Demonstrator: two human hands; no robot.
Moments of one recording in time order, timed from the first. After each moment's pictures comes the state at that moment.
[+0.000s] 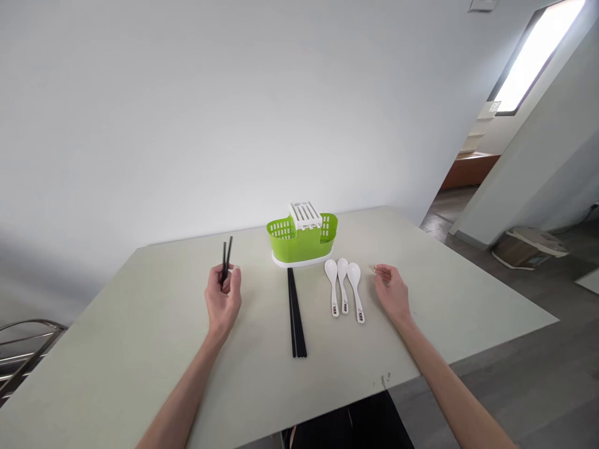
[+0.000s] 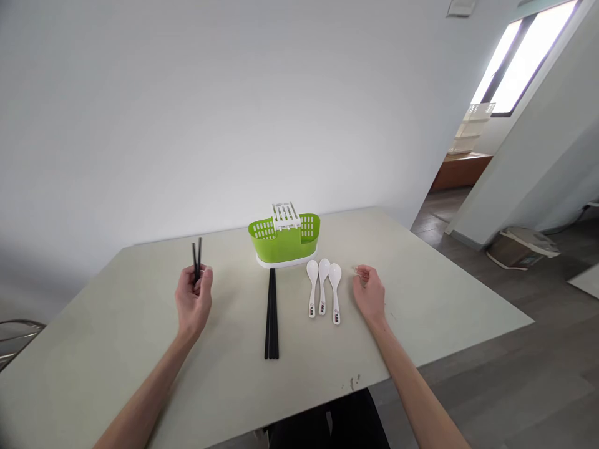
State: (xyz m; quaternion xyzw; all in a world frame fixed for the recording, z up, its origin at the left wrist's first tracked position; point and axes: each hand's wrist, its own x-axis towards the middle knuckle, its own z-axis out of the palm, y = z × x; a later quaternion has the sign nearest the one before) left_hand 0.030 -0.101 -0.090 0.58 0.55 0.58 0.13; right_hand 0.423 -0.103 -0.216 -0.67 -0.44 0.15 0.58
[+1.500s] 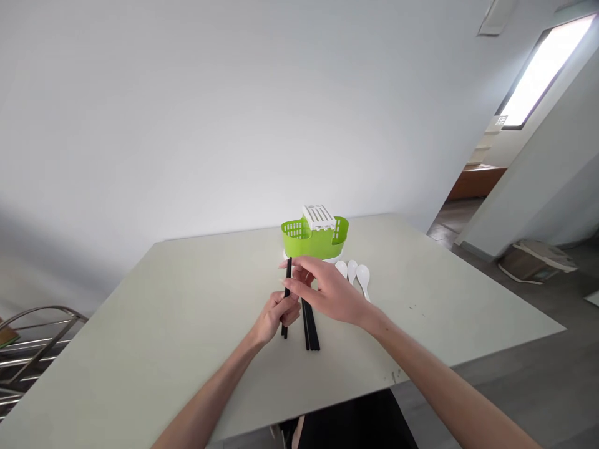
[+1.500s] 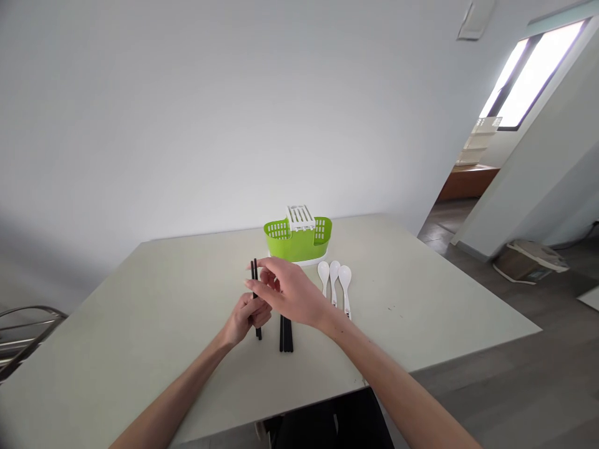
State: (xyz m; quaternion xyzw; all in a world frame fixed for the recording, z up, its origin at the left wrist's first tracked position) left_hand 0.066 -0.138 -0.103 0.61 0.27 0.37 0.65; right_hand 0.247 -0.161 -0.010 -0.36 -0.77 0.34 0.40
